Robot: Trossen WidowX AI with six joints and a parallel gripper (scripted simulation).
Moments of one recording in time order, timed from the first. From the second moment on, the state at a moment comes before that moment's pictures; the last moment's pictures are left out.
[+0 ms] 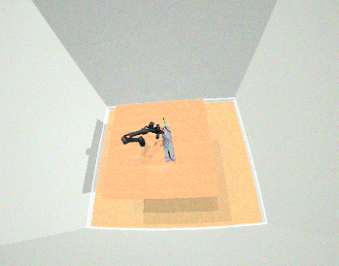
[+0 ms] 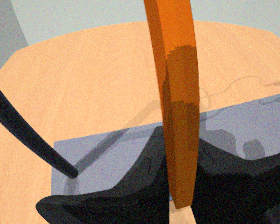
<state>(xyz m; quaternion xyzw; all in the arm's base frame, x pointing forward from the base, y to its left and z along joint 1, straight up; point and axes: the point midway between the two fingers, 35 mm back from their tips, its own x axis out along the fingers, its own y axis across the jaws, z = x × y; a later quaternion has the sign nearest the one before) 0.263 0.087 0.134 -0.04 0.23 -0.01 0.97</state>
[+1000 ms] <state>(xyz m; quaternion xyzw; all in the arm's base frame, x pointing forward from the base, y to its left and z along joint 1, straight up) 0.259 0.121 0.134 -0.02 0.23 0.00 0.97</state>
